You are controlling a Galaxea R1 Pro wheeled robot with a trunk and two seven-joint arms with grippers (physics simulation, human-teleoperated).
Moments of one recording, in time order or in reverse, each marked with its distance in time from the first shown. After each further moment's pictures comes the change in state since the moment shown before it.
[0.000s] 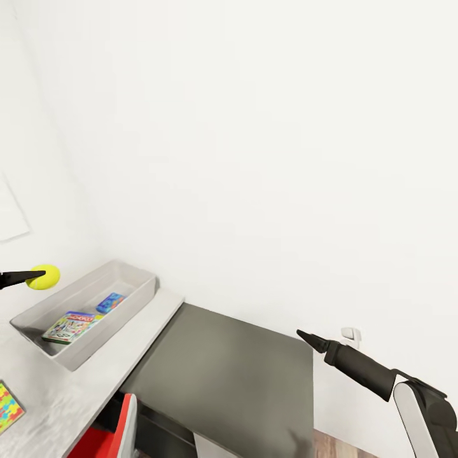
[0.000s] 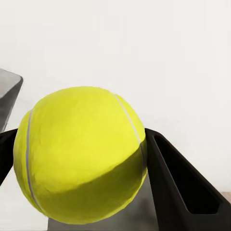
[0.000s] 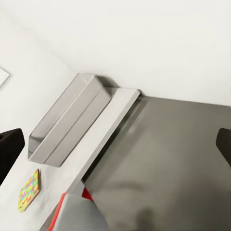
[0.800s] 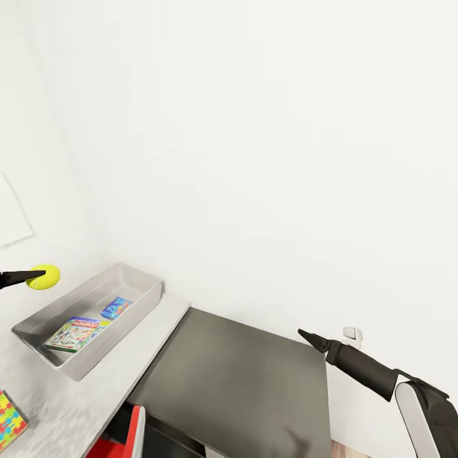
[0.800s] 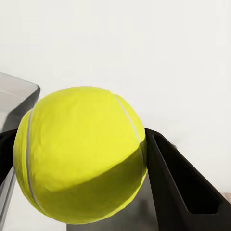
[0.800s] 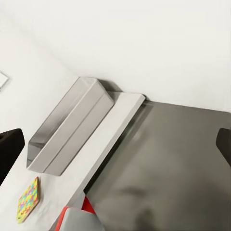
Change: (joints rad) left arm 0.000 0.000 0.000 -0.002 0.001 0.002 -0.002; right arm -0.001 -0.001 -0.010 0.000 -0.002 0.004 0.006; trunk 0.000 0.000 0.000
